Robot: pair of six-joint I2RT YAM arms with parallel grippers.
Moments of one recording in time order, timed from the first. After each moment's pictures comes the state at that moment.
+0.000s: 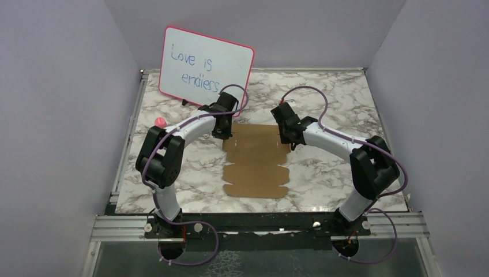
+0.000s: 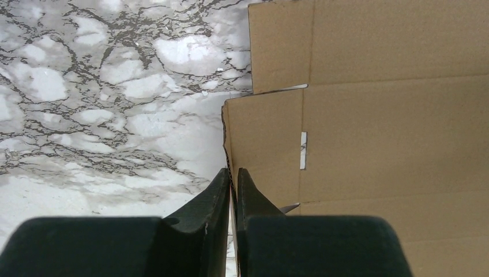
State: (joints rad) left arm -0.49 1.82 1.27 -0.57 -0.11 -0.37; right arm 0.62 1.68 1.12 -0.47 0.40 0.37
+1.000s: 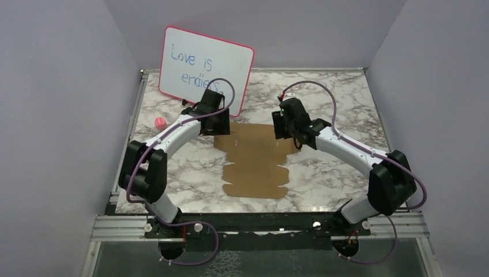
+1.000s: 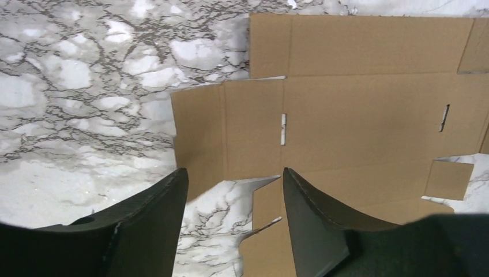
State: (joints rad) left arm -0.44 1.64 1.19 -0.51 -0.03 -0.40; right arm 0.62 1.51 1.08 -0.35 0.28 0.26
